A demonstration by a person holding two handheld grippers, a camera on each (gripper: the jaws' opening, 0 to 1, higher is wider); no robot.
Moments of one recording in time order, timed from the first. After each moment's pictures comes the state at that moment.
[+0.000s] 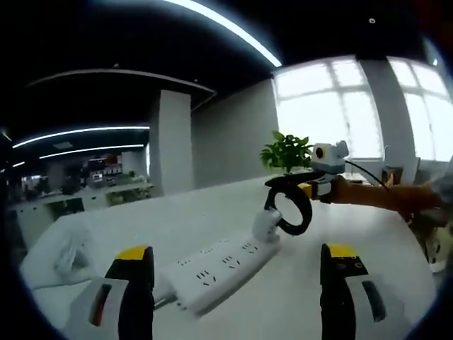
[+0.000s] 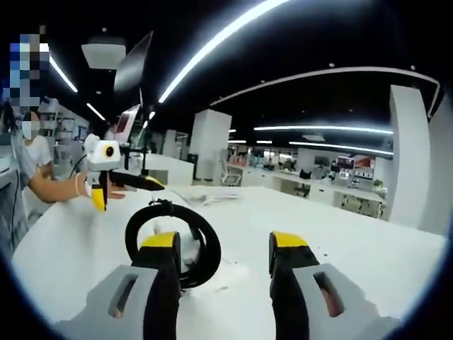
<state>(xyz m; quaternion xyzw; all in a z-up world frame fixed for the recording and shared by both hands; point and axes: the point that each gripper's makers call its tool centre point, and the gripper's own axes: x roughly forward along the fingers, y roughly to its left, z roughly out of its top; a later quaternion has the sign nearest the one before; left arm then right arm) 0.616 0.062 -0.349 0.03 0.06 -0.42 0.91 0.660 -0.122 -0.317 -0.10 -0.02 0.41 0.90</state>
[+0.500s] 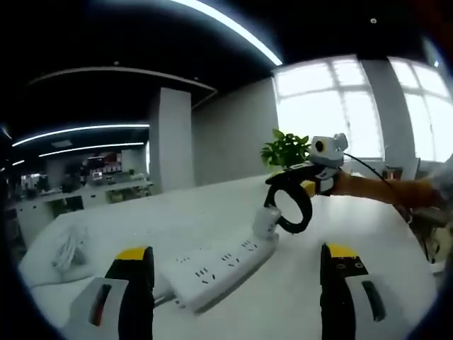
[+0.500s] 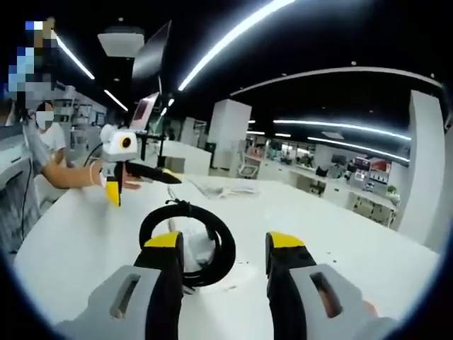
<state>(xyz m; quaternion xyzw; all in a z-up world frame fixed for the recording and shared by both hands) 0.616 0.061 -0.352 0.03 0.06 -0.42 0.91 0.648 -0.104 -0.317 -0.15 0.01 0.47 0.87</state>
